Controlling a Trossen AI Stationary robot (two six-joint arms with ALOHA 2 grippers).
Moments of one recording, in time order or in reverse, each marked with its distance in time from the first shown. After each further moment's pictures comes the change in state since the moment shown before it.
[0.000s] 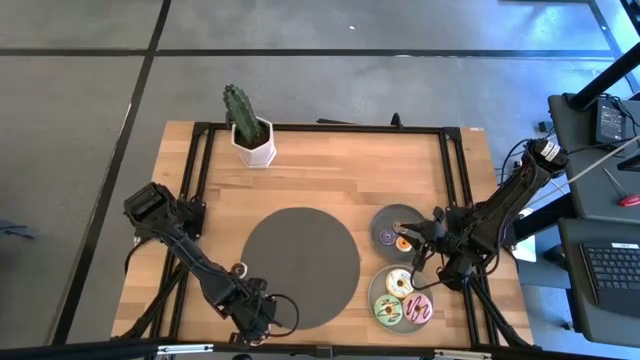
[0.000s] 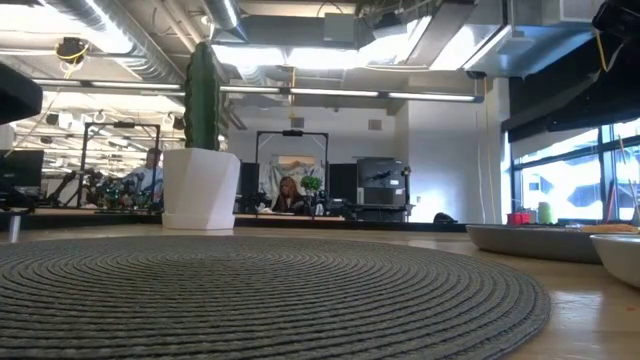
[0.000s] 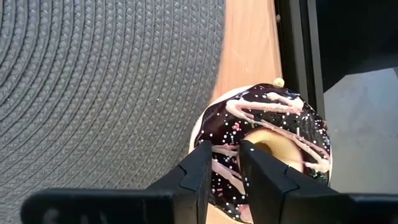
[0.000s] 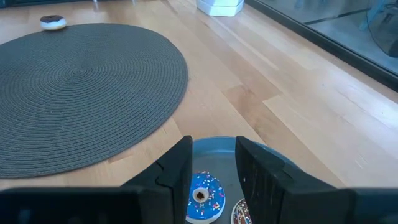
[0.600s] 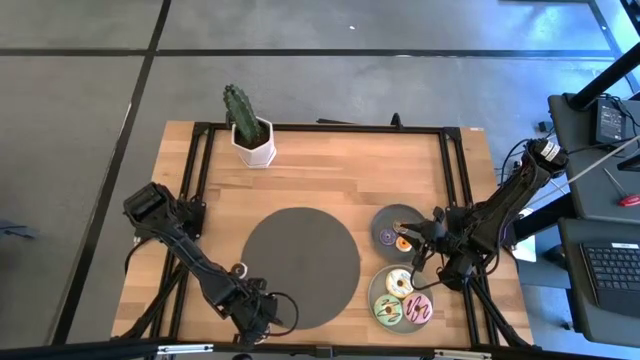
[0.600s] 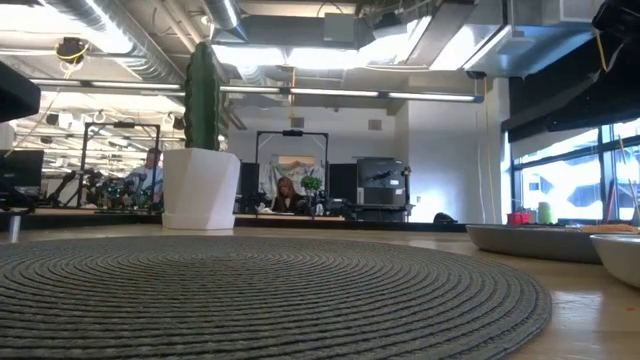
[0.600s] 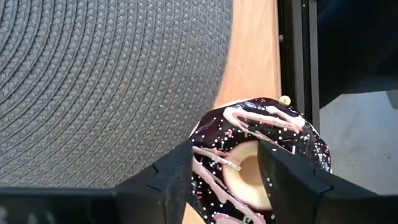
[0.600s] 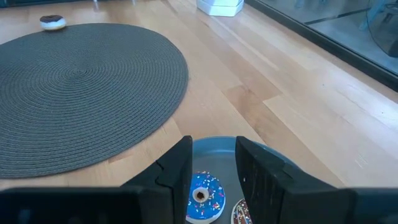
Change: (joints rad) left arm -0.004 -0.002 -0.001 0.024 -0.027 -0.080; right arm 0.000 0.000 0.000 0.000 -0.001 0.000
